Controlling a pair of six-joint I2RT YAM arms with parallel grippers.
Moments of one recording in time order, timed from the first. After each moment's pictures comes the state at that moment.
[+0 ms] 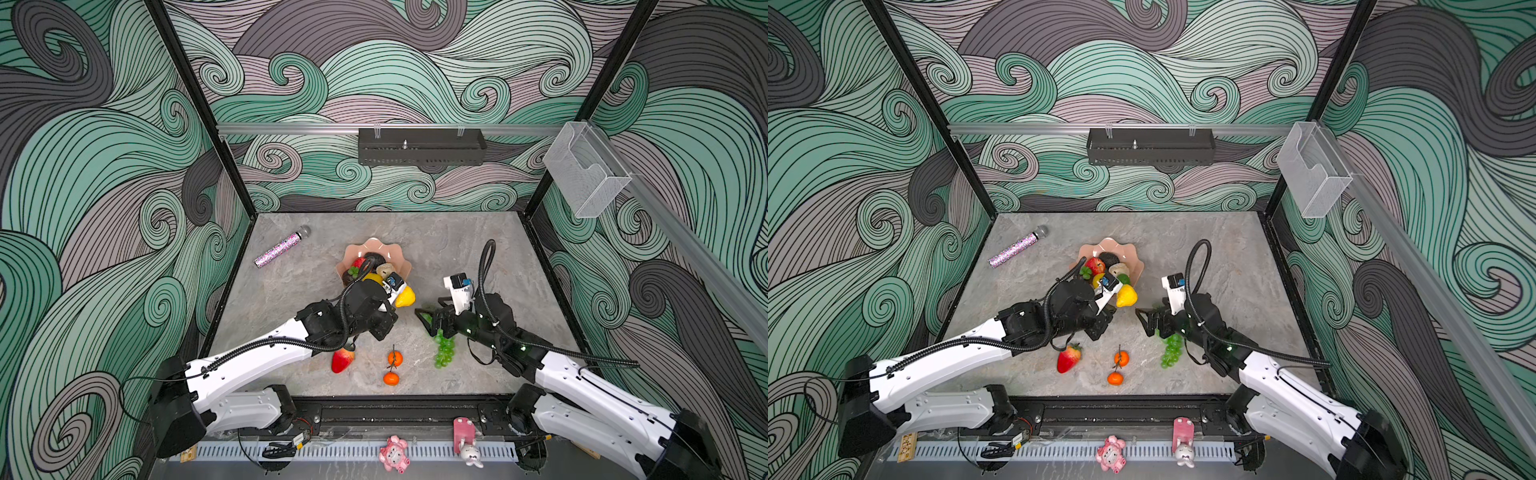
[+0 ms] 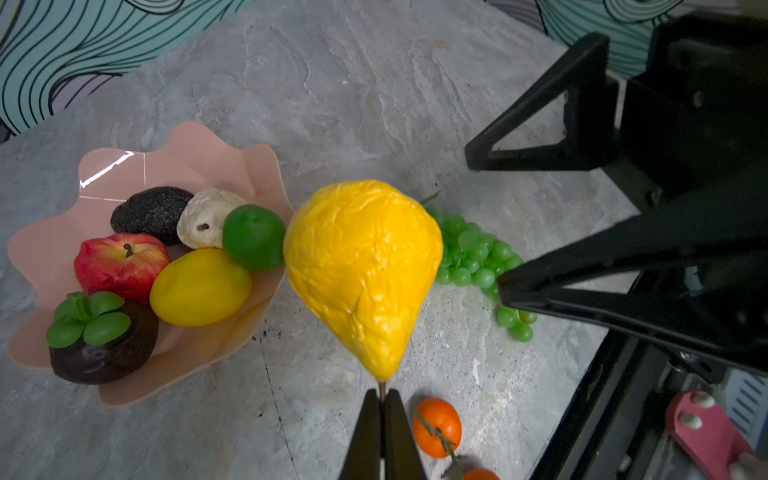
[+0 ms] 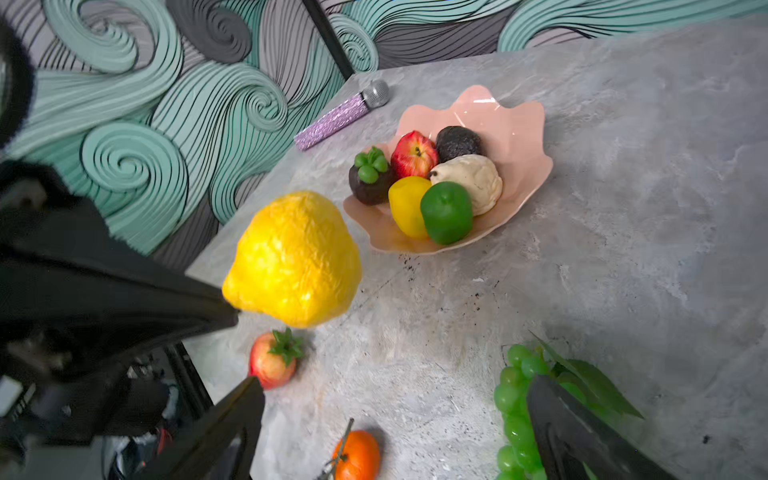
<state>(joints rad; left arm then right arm) -0.96 1.17 0.97 -0.56 -0.12 -0.12 0.74 0.86 0.46 -0.01 -0.14 0.31</state>
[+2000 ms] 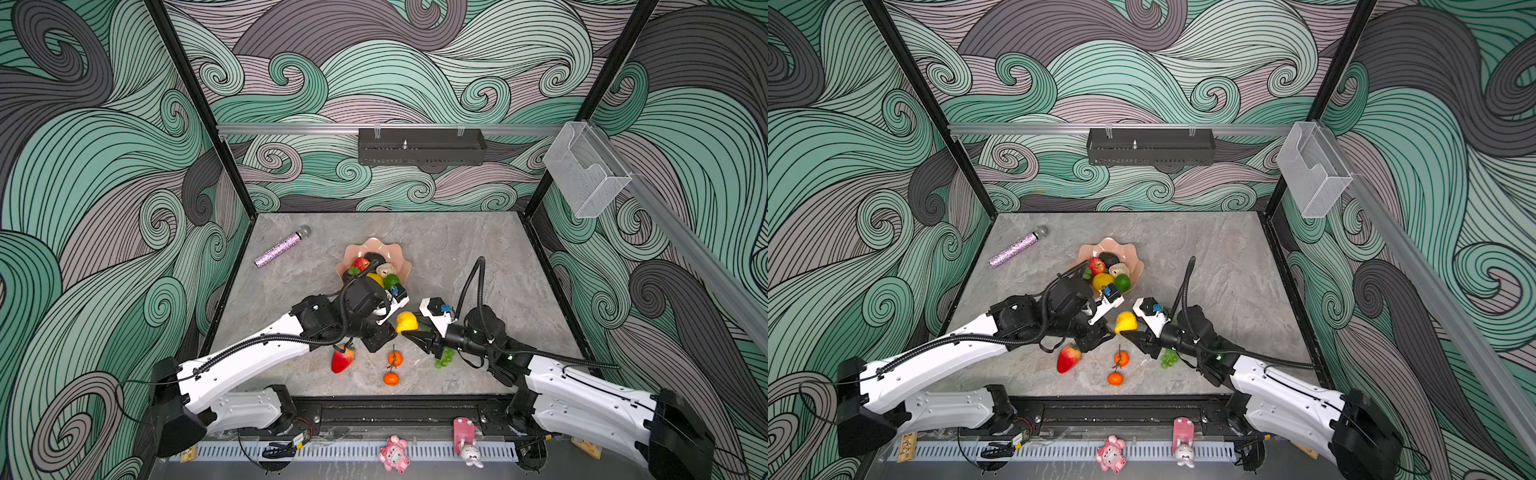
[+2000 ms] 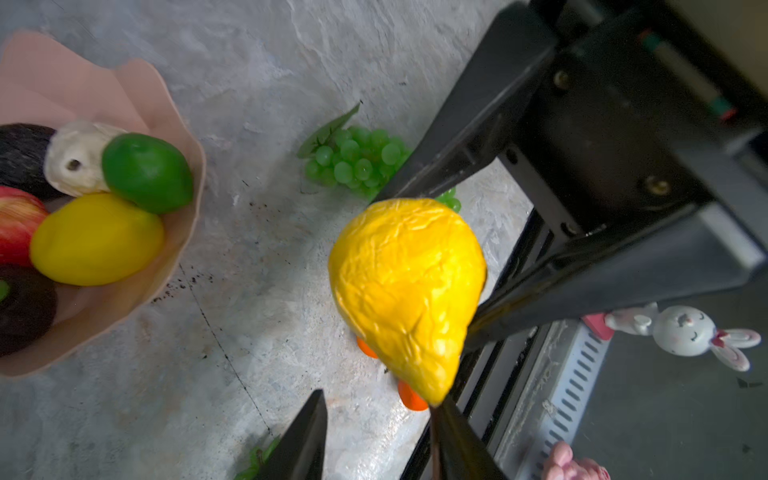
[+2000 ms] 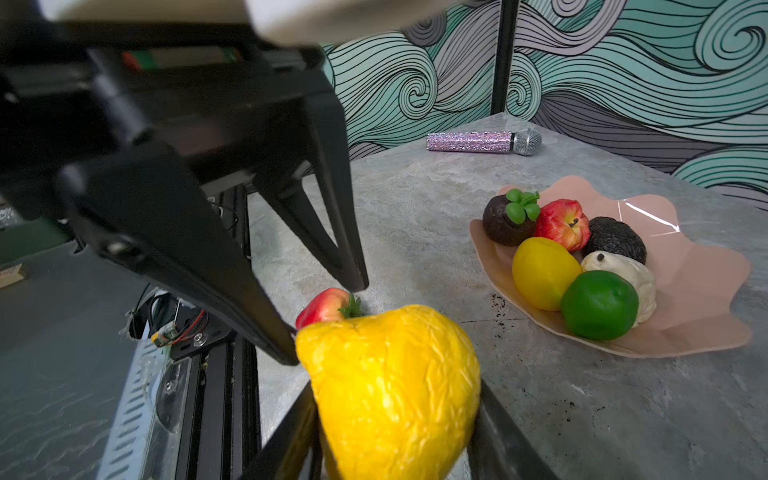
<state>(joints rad) -0.96 1.14 1.05 -0.75 0.09 -0.09 0.87 0.93 0.40 0.29 -0.29 0.04</state>
